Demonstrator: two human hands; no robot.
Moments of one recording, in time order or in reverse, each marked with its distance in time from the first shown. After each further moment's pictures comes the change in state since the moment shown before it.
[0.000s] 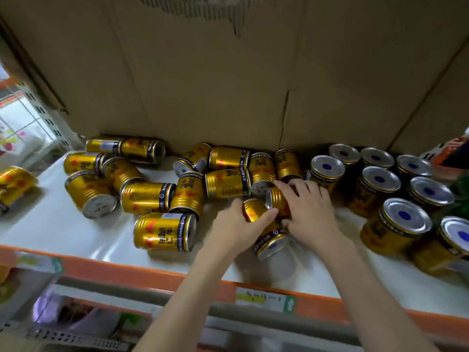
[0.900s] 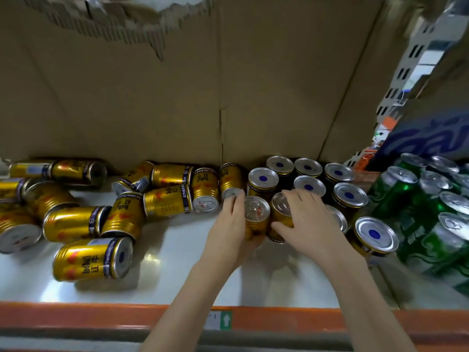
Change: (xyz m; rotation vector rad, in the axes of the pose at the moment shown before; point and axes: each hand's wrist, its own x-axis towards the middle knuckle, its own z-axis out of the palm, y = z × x) left_hand 0.004 0.068 0.065 0.217 0.001 0.426; right_hand -0.046 0.073 -0.057 0.180 -0.070 0.254
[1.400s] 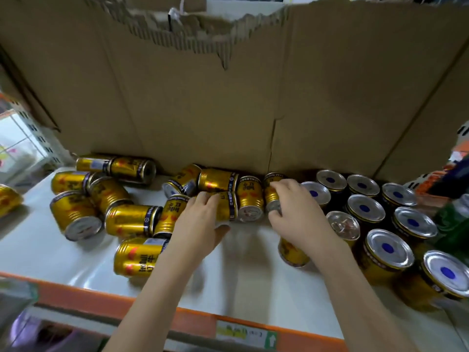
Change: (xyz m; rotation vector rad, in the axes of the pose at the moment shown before) left_hand -0.007 -0.085 -0.088 0.407 0.051 -0.149; right_hand 0.053 -0.081 0.011 0.147 -0.029 -0.206
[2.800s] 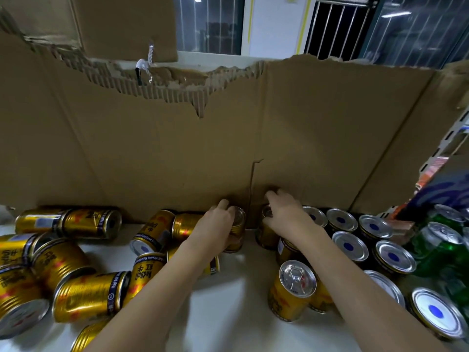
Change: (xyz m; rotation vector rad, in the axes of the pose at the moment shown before) left_hand 0.121 0.028 0.002 0.054 -0.150 0.273; right_hand 0.095 0.027 -0.018 -0.151 -0.093 0.209
